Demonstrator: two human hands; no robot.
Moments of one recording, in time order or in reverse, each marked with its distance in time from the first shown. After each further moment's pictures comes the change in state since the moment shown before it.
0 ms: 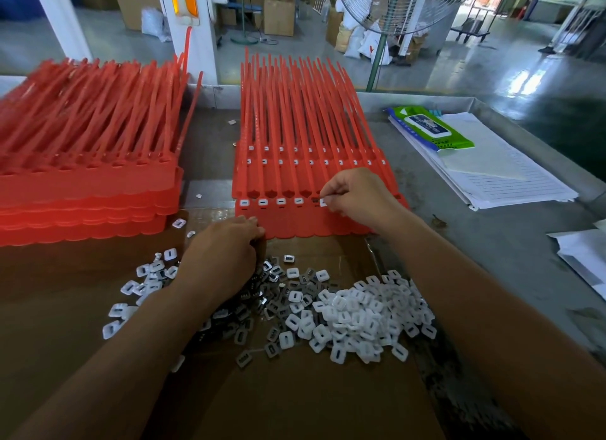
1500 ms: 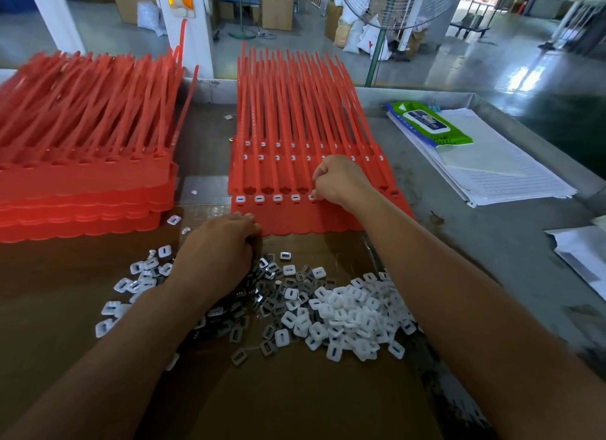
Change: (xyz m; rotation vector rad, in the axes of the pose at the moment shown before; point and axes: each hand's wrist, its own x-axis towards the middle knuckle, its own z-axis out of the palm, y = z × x) left_hand -0.002 0.001 -0.001 0.005 0.040 0.010; right_hand 0.038 -0.008 0.017 -0.186 0.050 0.165
